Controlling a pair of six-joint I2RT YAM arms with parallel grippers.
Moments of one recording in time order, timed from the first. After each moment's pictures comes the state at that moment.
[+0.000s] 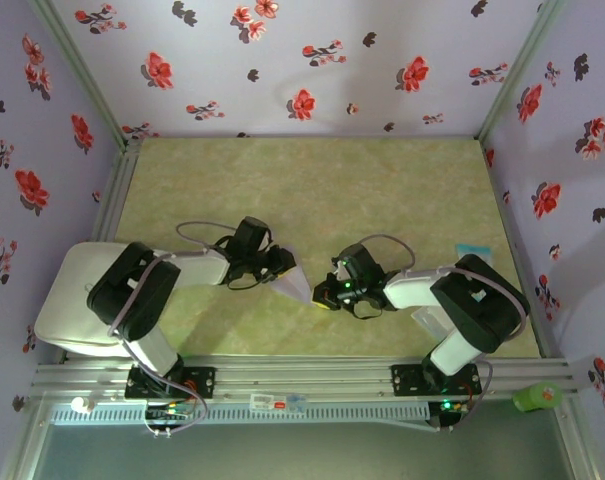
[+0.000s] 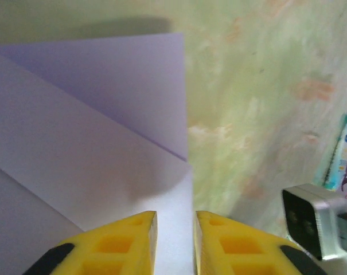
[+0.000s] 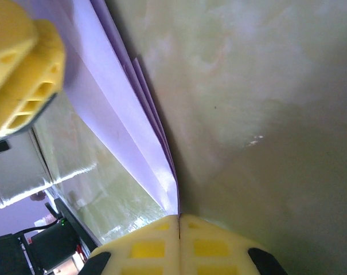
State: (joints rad) left arm -0.64 1.67 0.76 0.07 0.38 -1.02; right arm 0.72 1.58 0.50 0.21 -0.55 1.06
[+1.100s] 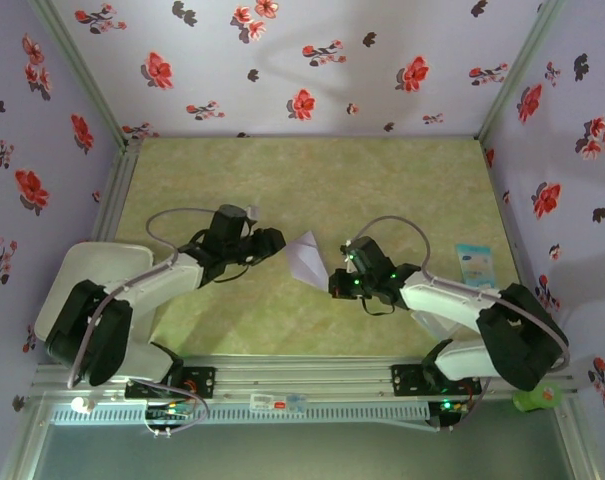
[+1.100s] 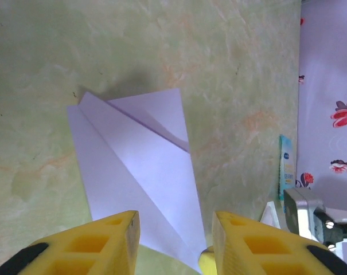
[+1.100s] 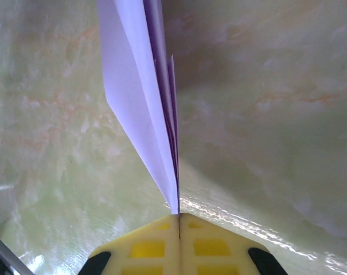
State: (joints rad) left arm -0.59 1.38 0.74 -0.01 0.32 -0.94; right arm 0.72 1.31 0.58 -0.17 -0.24 0.71
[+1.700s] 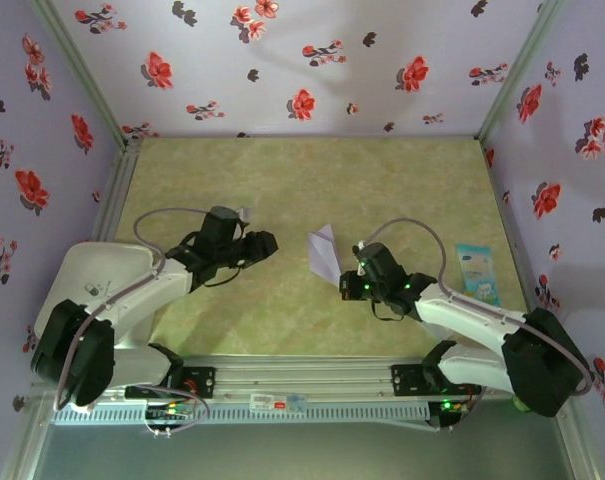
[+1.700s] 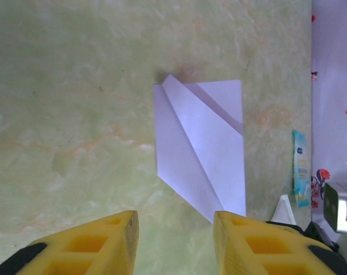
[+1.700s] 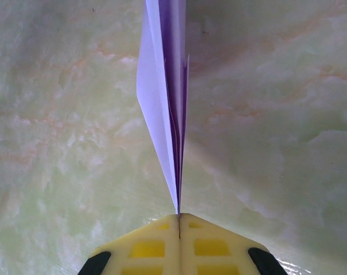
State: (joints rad) left arm -0.58 1.27 0.73 -0.16 0.27 -0.89; right arm 0.72 1.15 0.50 -0.20 -0.12 0.68
